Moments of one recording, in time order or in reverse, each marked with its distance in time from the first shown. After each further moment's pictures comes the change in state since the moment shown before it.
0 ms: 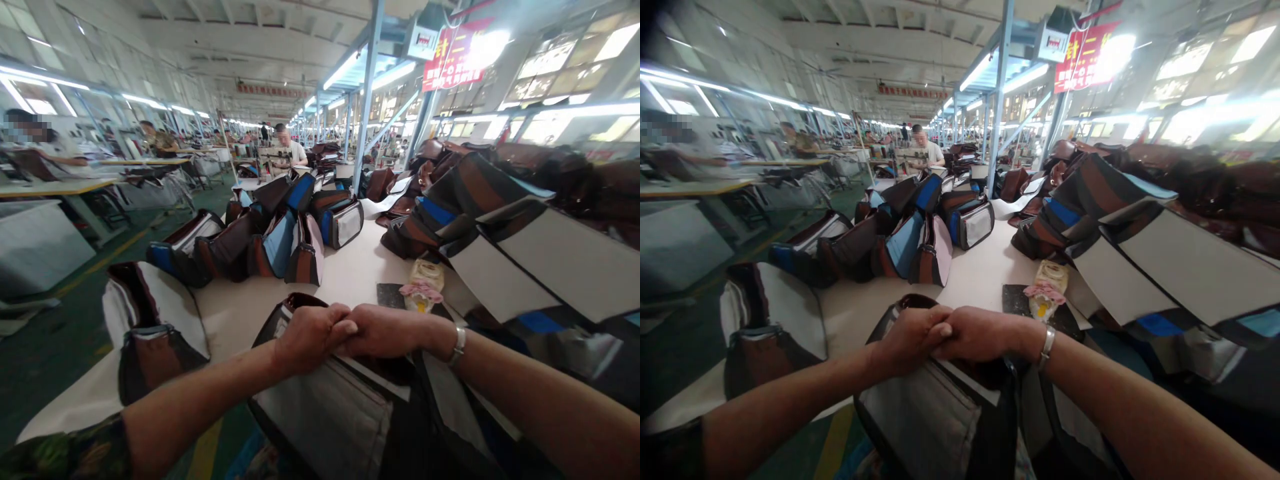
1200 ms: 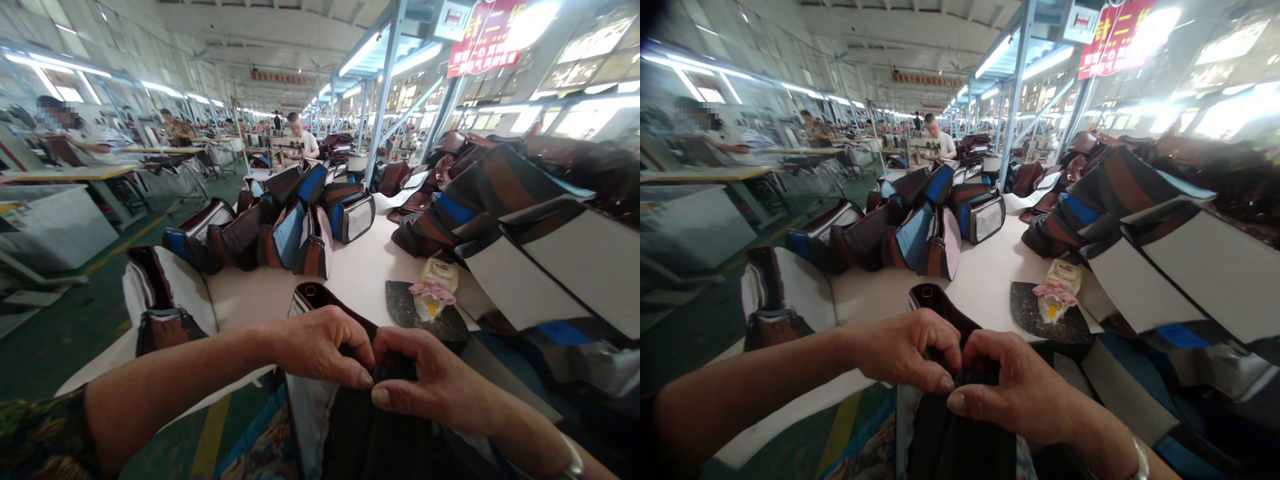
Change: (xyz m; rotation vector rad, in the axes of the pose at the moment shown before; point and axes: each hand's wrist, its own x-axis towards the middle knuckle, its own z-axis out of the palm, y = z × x) left_hand 0.008 0.041 -0.048 -0.461 -0.551 0.000; right_hand -0.057 -0.022 0.045 0.420 0.361 0.125
